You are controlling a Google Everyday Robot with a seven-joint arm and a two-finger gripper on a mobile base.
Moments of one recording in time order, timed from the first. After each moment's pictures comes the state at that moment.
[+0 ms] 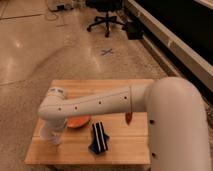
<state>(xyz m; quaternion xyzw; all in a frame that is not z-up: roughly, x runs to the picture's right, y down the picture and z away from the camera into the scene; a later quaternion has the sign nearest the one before) -0.246 0.207 0.709 -0.22 -0.28 -0.49 0.80</state>
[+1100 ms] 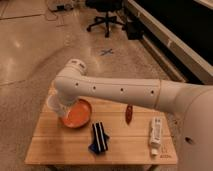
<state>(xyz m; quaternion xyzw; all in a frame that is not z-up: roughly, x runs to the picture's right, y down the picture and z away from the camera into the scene) -0.188 0.063 0.695 -0.14 -0.25 -0.39 0.87</state>
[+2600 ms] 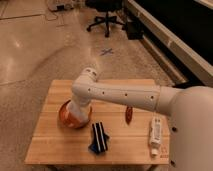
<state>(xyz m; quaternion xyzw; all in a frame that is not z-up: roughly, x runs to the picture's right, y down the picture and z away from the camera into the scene) -0.145 0.080 0.786 -0.16 -0.21 -0.35 0.90</state>
